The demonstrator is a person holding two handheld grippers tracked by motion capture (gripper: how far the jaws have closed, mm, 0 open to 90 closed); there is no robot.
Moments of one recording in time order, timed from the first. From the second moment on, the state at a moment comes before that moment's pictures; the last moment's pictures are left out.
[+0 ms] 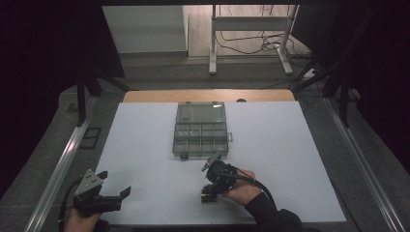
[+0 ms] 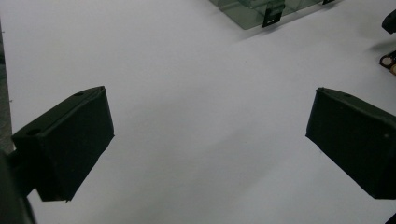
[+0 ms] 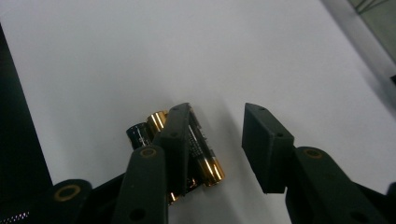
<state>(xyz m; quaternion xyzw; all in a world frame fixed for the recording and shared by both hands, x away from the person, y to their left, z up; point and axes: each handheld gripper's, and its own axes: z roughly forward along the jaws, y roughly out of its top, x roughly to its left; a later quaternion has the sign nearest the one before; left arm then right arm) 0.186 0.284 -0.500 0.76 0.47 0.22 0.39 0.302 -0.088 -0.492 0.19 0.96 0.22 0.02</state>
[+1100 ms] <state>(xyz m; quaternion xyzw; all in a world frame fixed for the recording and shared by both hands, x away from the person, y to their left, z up) 0.185 0.283 -0.500 0.76 0.47 0.22 0.39 0.311 -0.104 -0.484 0.21 0.94 0.26 0.04</state>
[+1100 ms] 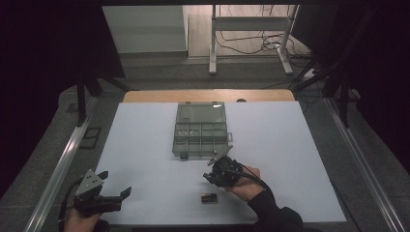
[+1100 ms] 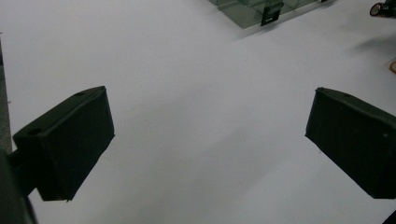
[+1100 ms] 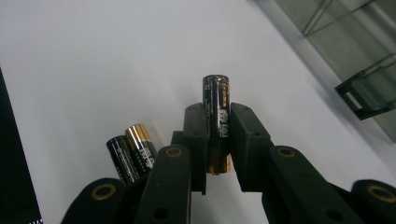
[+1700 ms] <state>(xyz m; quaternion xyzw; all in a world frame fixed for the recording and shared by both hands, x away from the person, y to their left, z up) 0.186 0.283 -0.500 0.76 0.47 0.22 0.39 0.331 -0.113 -0.465 0.24 0.92 0.31 0.06</state>
